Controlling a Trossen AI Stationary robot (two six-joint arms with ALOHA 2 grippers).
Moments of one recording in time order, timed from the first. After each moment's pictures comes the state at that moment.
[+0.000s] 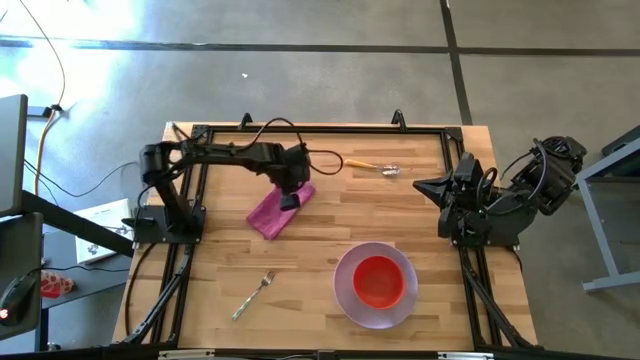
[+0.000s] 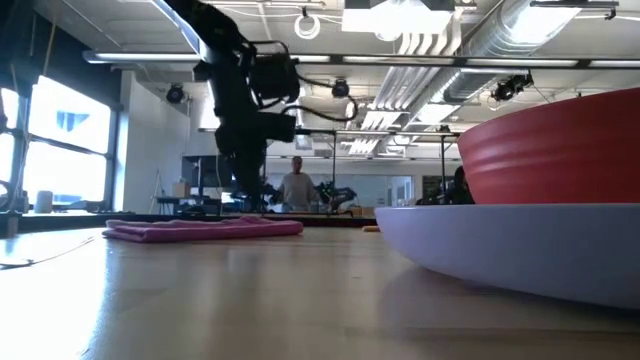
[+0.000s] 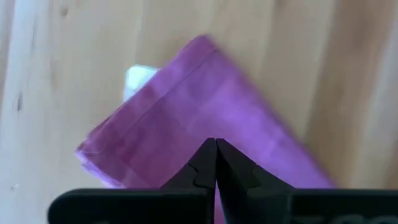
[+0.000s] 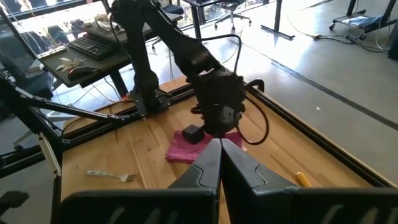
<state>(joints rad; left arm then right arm) 0.48 1.76 1.13 -0.65 0.06 0.17 0.69 1.13 1.61 -1.13 0.98 0.75</state>
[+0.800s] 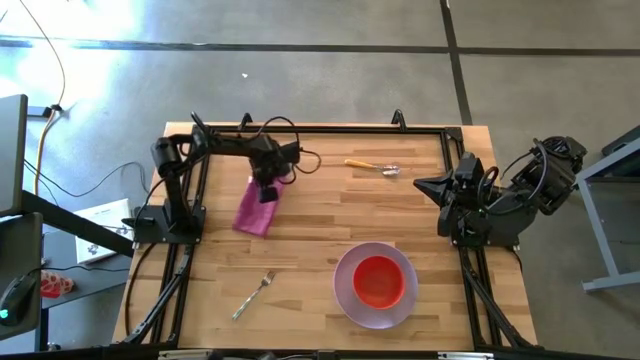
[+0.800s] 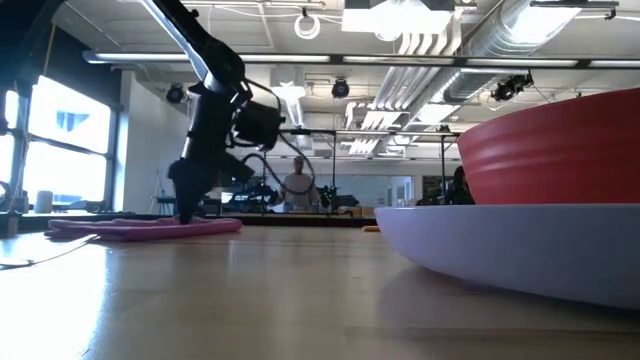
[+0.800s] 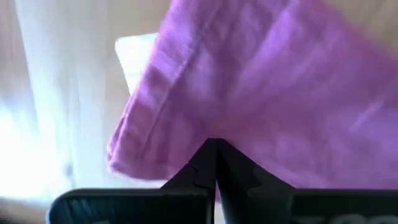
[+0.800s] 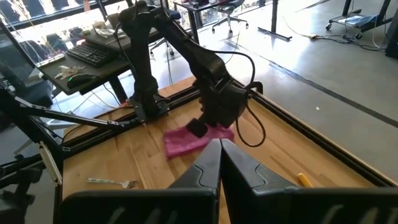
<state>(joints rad) 0.61 1.87 1.13 -1.00 -0.20 0.17 0.69 1.13 1.61 -1.12 1.00 0.77</state>
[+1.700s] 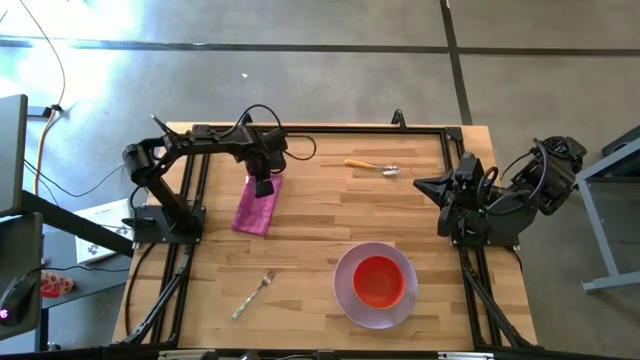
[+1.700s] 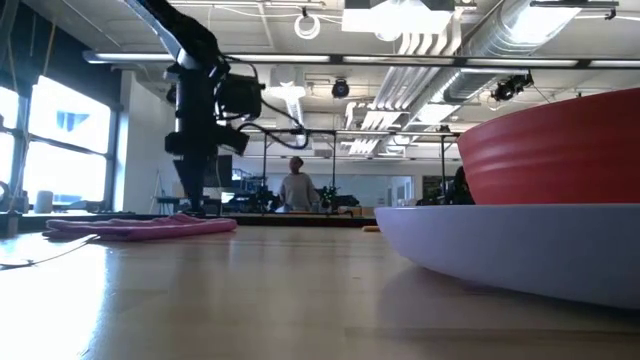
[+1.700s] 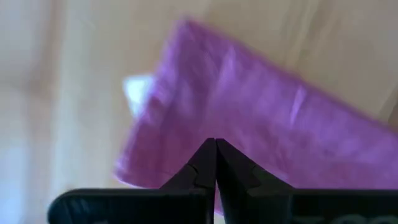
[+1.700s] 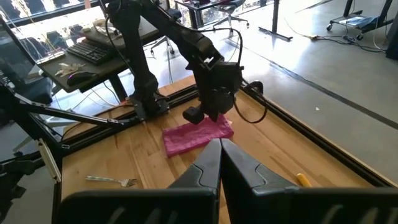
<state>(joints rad) 0.67 1.66 1.02 -0.87 -0.02 0.28 0.69 1.13 1.60 -1.12 0.99 0.76</state>
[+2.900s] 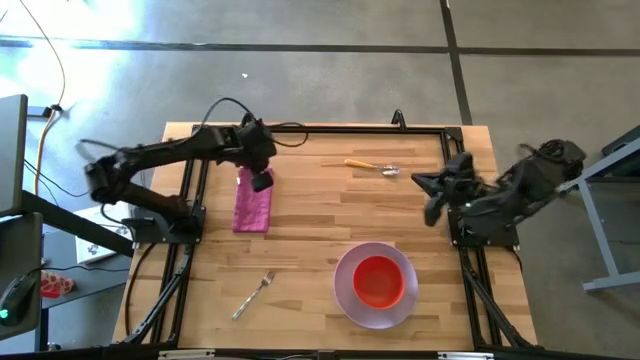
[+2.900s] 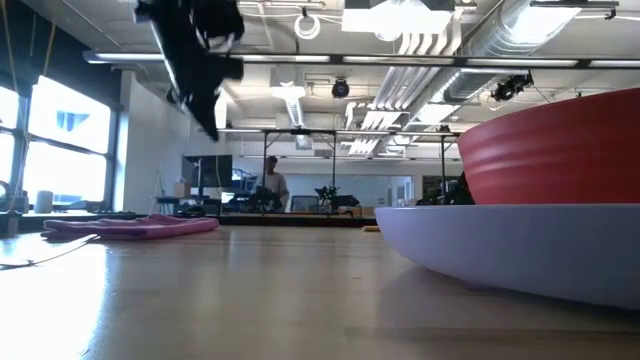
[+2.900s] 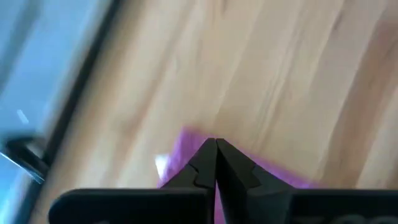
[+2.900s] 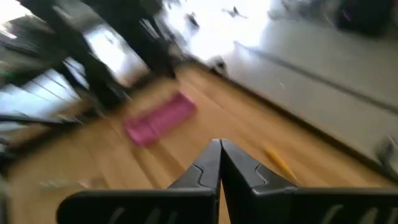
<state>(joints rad) 0.57 1.31 1.07 -0.84 -0.13 0.13 0.56 1.17 1.56 -1.32 0.95 1.01</state>
